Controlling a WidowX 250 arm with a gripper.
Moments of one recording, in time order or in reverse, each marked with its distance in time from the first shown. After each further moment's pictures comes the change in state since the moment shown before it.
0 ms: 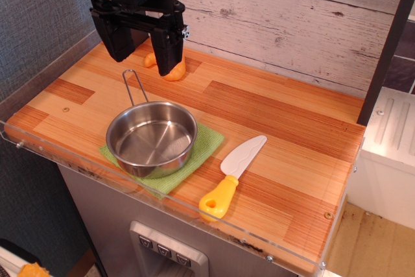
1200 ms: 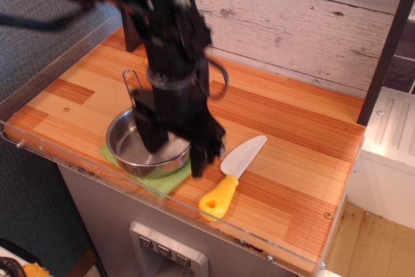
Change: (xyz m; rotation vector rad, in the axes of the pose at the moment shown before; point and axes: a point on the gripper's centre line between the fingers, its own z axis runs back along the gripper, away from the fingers) arm -0.038 -0.054 -0.085 0.066 0.018 -0.086
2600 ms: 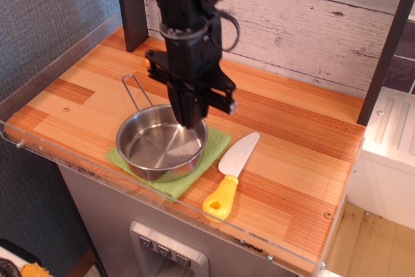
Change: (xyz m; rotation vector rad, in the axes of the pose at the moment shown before) arm 0.037 0.017 0.026 -0.060 0.005 -0.036
